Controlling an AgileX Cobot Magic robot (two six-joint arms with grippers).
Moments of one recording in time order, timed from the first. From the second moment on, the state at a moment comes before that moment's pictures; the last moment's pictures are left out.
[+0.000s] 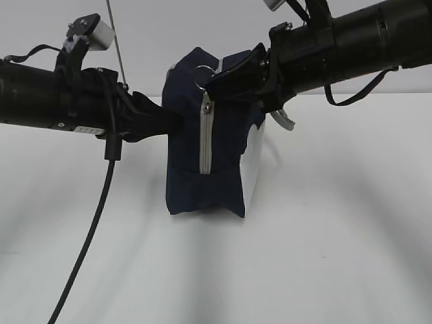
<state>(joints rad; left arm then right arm) -0.31 1.62 -0.97 -1.48 0.64 1.57 0.24 1.69 -1.23 1.35 0.91 -1.75</state>
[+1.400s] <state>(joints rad) -0.31 1.64 -0.97 -1.50 0.68 1.57 0.19 1.84 -1.47 1.32 1.07 -1.73</state>
